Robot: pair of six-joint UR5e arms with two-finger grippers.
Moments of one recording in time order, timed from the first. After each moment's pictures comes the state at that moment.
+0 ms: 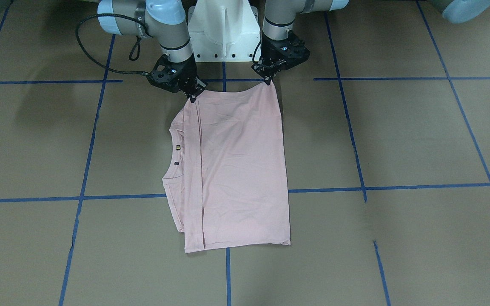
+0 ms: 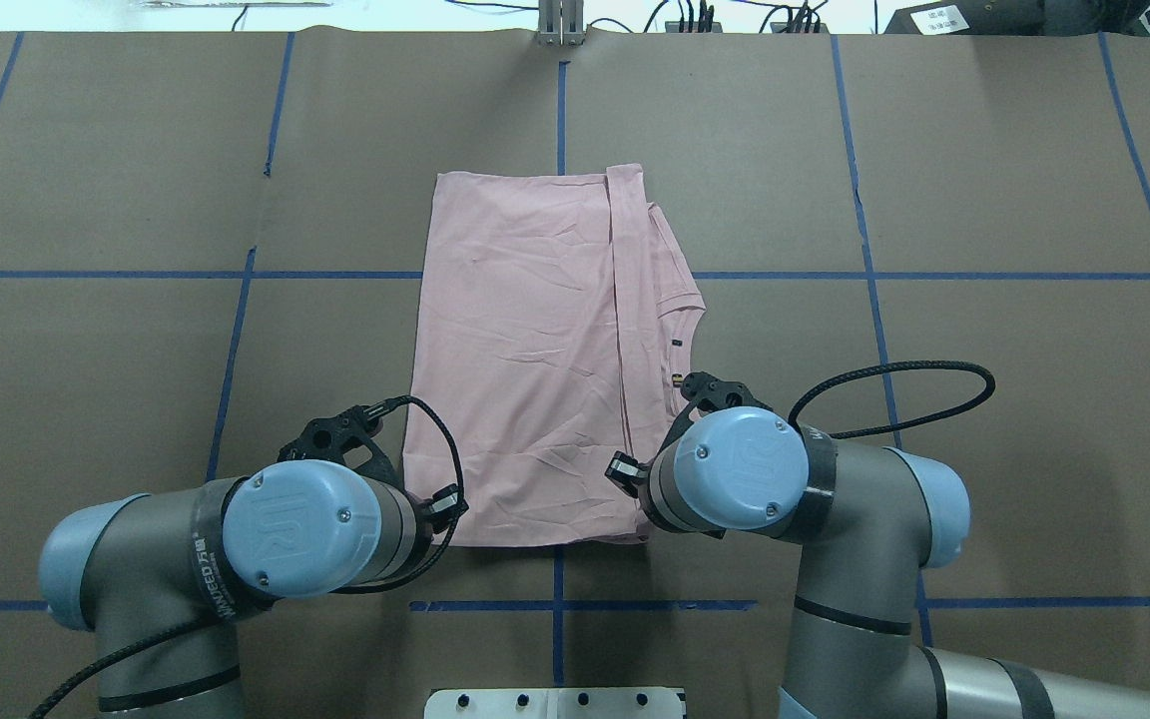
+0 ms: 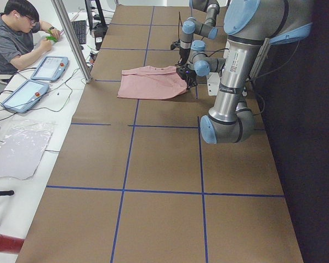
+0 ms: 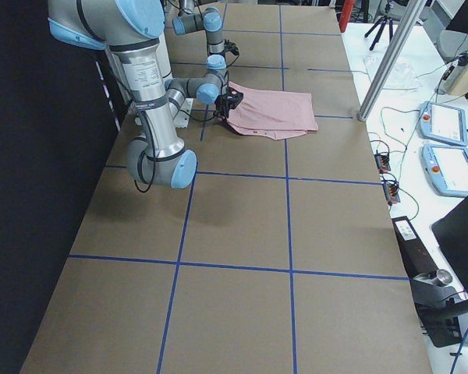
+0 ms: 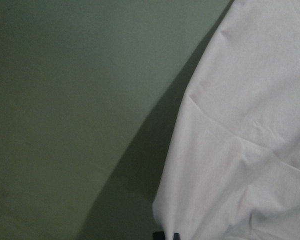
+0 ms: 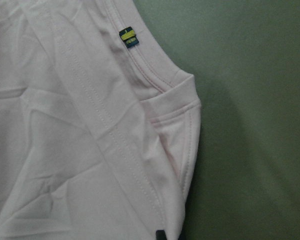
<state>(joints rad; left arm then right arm) -0.25 -2.01 -2.03 -1.50 -1.64 -1.94 0.30 -1.12 1.90 -1.50 1.71 1.87</state>
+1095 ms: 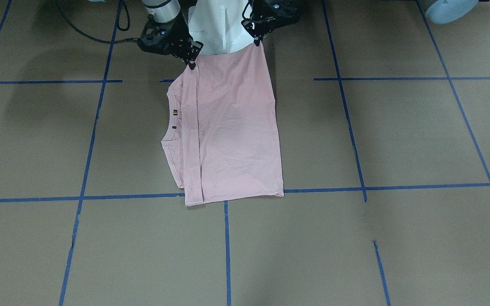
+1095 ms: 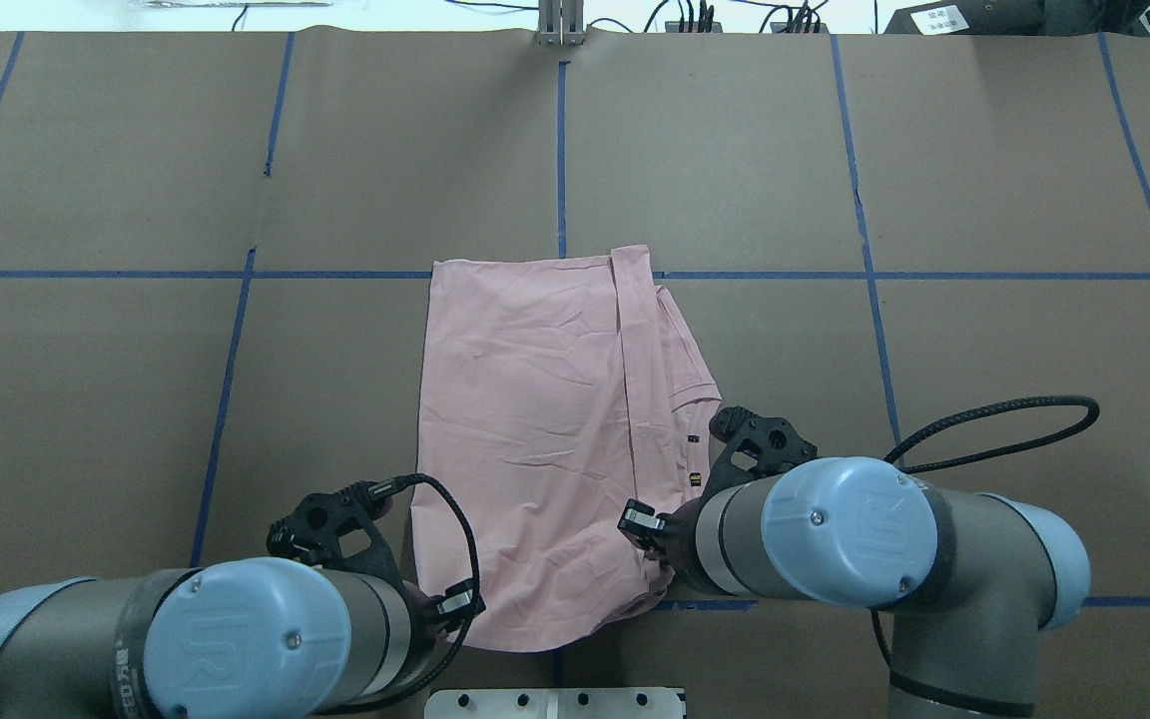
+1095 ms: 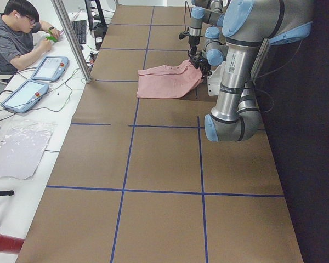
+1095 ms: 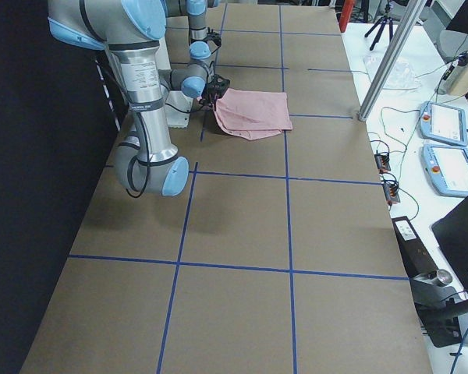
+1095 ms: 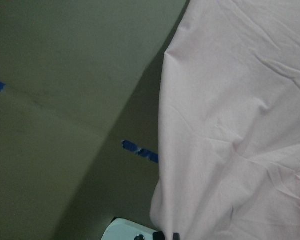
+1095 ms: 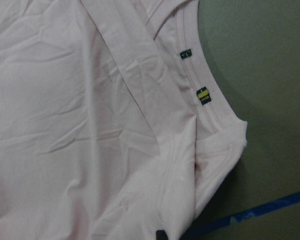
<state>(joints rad) -0.16 -2.03 -2.21 -1.37 -1.64 -1.91 0.27 -1.20 2.11 -1.49 1.71 1.87</state>
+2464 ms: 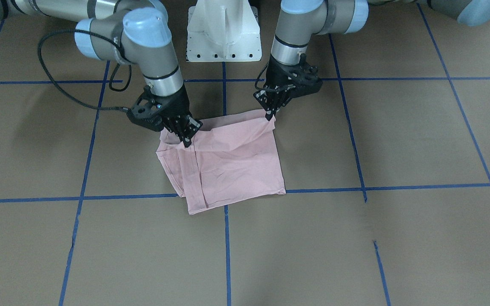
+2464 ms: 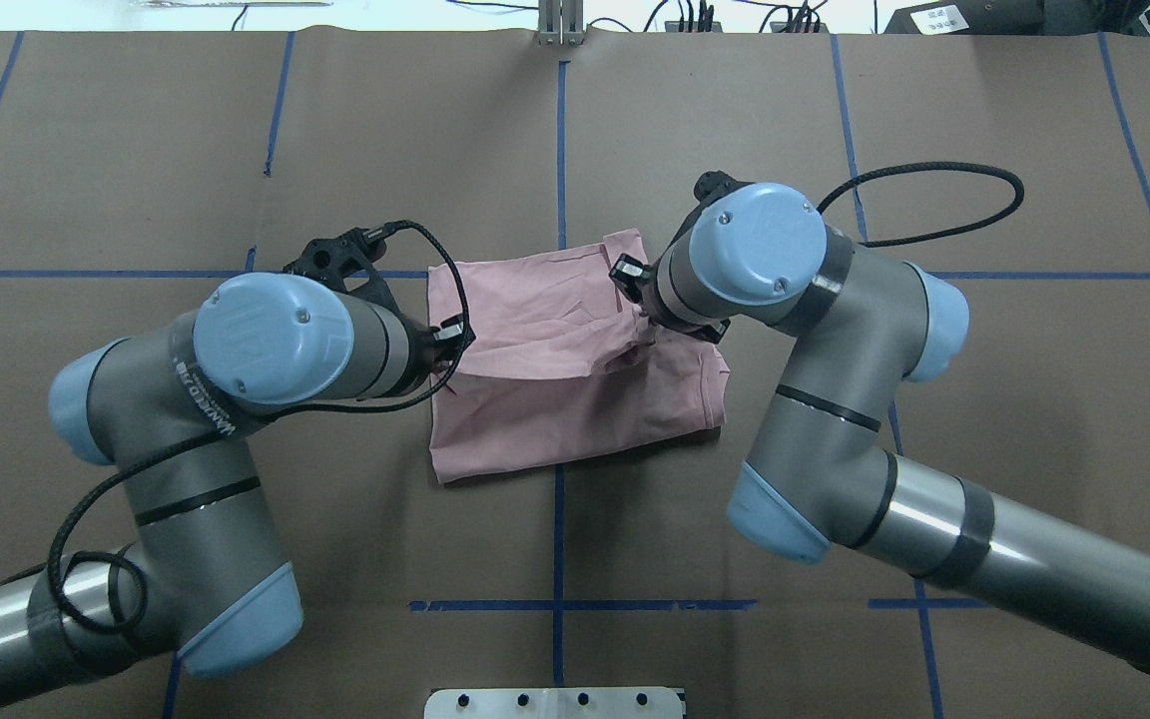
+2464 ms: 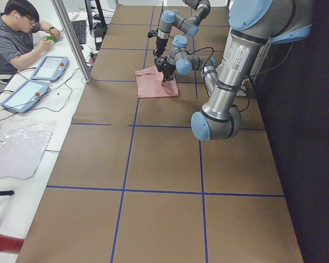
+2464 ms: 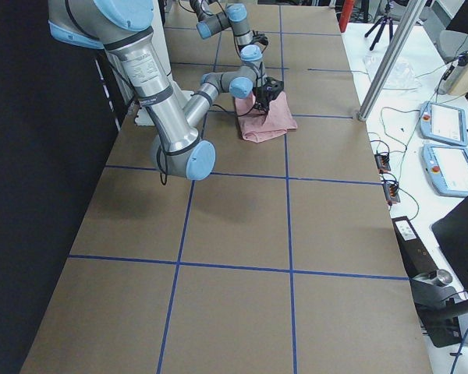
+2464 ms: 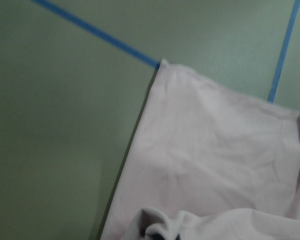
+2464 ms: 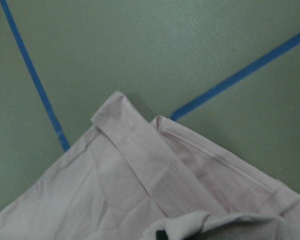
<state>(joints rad) -0.52 -2.12 -1.81 -1.76 -1.64 -1.72 0.60 -0.92 1.60 -1.34 1.73 1.75</state>
